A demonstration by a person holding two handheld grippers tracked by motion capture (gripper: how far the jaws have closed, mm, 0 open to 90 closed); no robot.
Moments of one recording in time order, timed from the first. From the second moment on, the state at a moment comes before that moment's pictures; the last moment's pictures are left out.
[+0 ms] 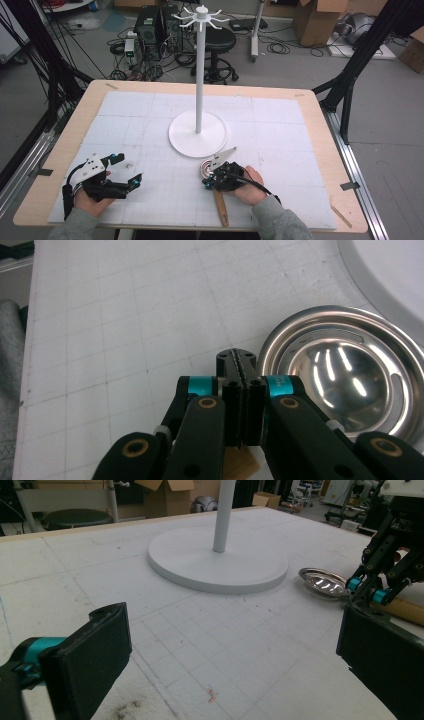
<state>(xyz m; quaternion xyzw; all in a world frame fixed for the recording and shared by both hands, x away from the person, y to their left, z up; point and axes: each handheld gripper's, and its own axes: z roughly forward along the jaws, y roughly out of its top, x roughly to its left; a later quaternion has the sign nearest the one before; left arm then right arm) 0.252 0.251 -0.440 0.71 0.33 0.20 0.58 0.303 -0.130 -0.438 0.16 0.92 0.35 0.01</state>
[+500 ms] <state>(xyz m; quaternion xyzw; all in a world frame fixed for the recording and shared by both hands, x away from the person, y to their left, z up) 0.253 0.253 -0.440 0.71 0.34 0.21 0.58 0.305 -0.140 -0.436 0.16 0.92 0.36 0.00</state>
